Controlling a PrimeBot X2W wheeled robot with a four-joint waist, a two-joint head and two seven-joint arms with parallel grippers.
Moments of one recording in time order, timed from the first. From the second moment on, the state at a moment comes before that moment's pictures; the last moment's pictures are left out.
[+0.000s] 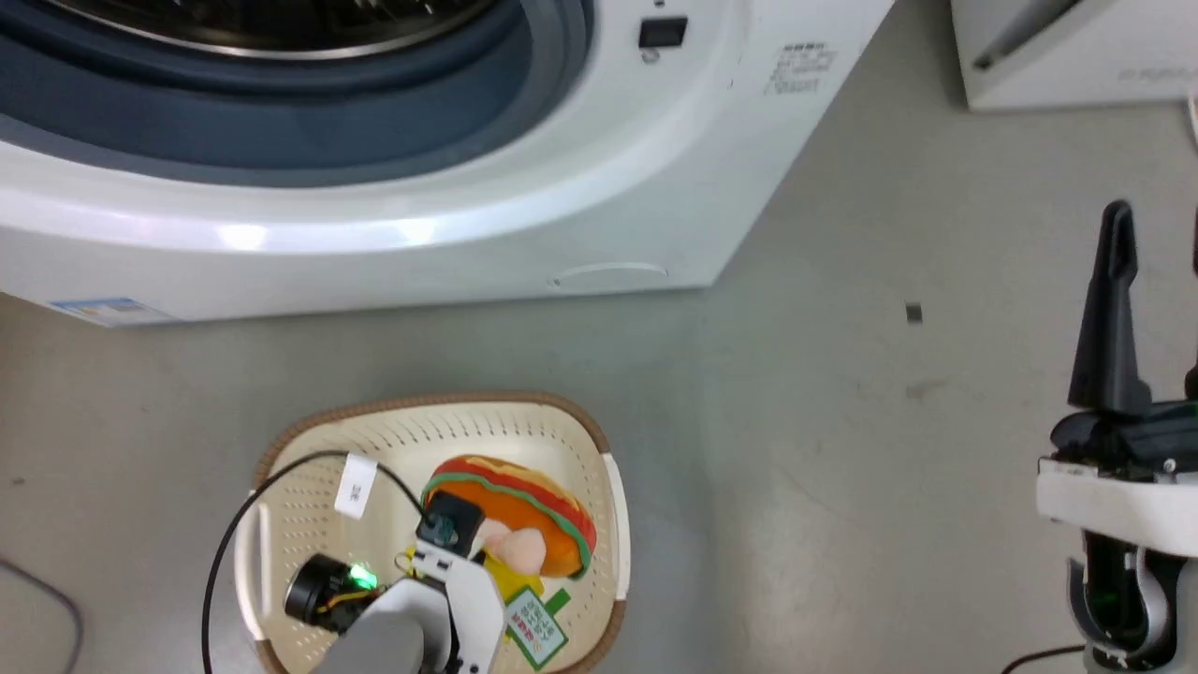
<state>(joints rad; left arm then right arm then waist) -0.61 0.07 -0.58 1.29 -0.27 -0.09 -0.12 -0.21 -0.05 -0.10 -0.23 0.27 0.13 -0.26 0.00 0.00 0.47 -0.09</state>
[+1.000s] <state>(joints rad) -0.41 0.11 -0.49 0.77 -0.28 0.01 -0.26 -0.03 -0.05 -0.11 -0.20 0.27 0.13 -0.26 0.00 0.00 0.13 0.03</state>
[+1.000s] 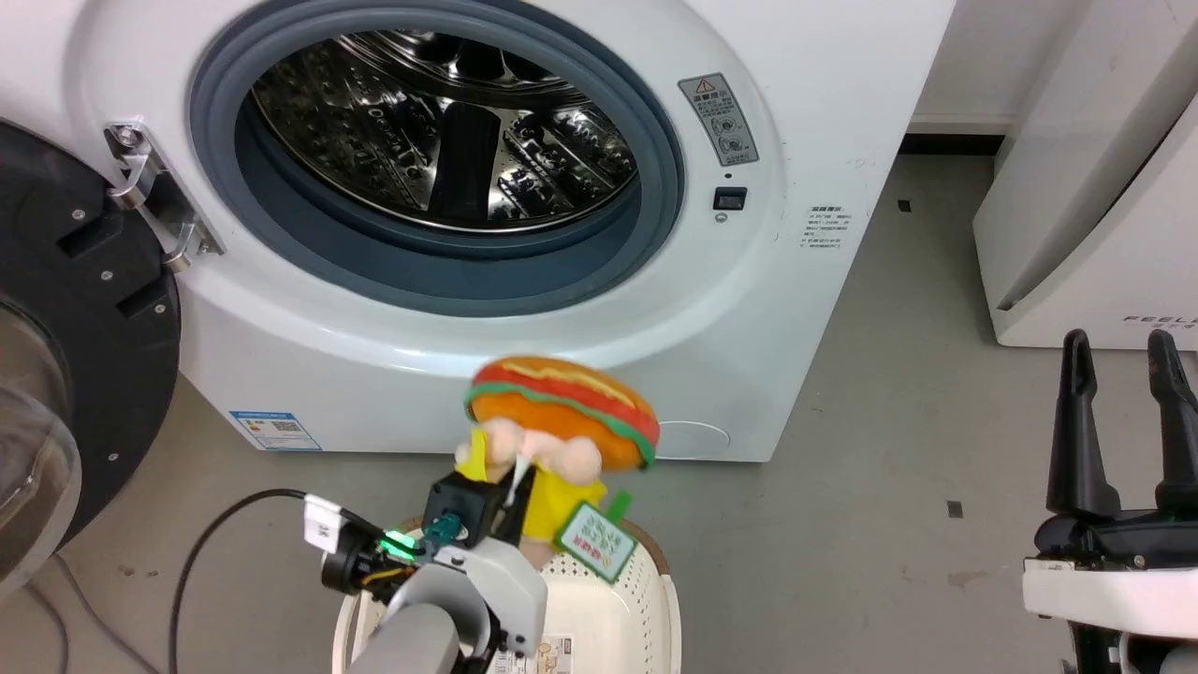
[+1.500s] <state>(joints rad) -0.40 0.13 -0.29 0.47 -0.19 0.11 -0.26 -0.04 -0.05 -0.11 -0.20 0.27 0.13 -0.26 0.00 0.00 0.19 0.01</state>
